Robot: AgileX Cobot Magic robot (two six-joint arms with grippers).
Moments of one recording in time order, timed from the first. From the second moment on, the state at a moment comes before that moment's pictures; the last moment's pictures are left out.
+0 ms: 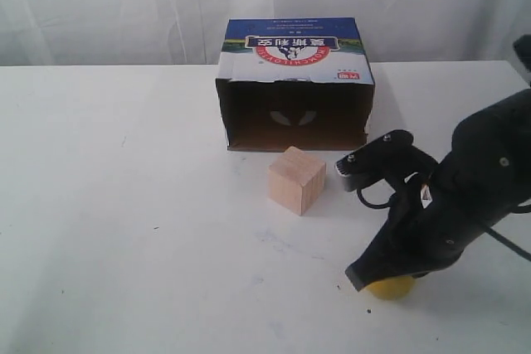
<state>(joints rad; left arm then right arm) -0.02 0.00 0.02 0.21 0.22 -0.37 0.52 1.48 -0.77 -0.03 0.67 -0.02</state>
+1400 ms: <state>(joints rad) -0.02 0.00 0.02 0.21 0.22 -0.37 0.49 1.57 -0.80 -0.08 0.62 0.03</state>
